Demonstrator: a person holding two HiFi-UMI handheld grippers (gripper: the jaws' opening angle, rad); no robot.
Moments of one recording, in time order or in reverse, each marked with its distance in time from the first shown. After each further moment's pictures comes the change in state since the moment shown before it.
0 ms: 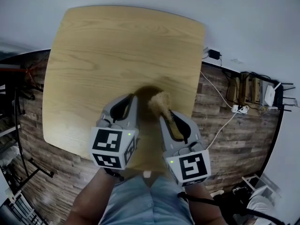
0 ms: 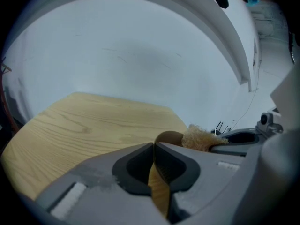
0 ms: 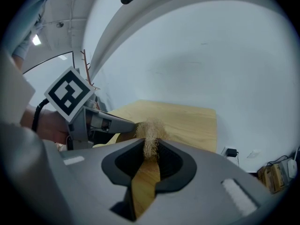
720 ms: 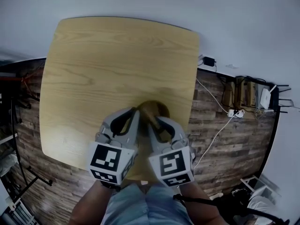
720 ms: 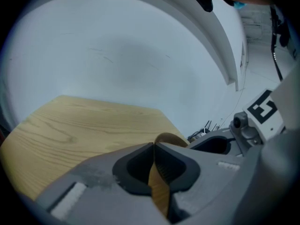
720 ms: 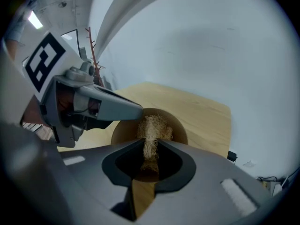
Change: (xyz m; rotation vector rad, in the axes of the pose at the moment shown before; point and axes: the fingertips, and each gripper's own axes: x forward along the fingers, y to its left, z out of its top) left arm 0.008 -0.019 0.014 0.066 -0.006 -0.133; right arm 0.045 0.004 -0.014 -0.136 0.218 0.042
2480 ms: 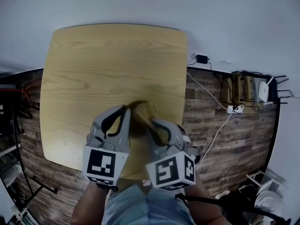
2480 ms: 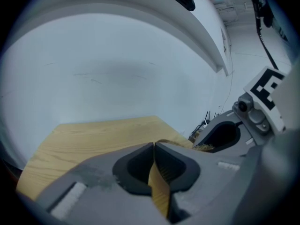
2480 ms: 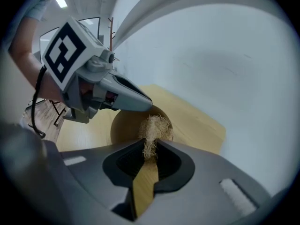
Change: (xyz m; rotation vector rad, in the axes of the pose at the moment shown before) left arm -0.018 -0.008 0.027 0.208 -0.054 0.050; right arm -0.030 0.006 0.008 -0.245 -0.007 -0.014
